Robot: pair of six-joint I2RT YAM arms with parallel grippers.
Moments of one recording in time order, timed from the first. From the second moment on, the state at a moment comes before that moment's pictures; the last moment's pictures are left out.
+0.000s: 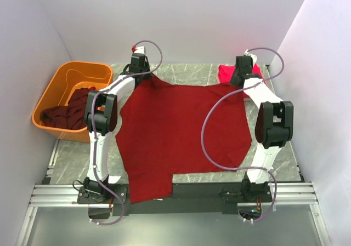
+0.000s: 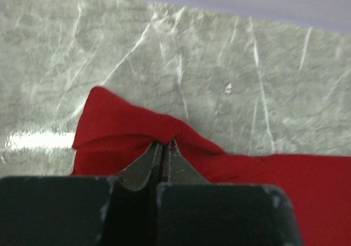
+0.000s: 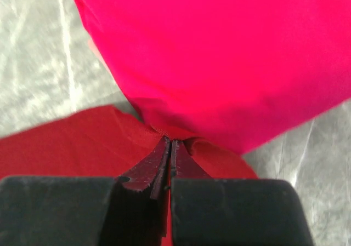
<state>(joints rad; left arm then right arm) -0.27 2.26 1.79 -0.07 -0.09 -0.38 0.05 1.90 1.47 -0.30 0.27 0.36</state>
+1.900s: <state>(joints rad) -0.59 1.57 1.31 -0.93 -0.45 -1.22 0.02 1.70 1.38 -0.49 0.26 0.35</state>
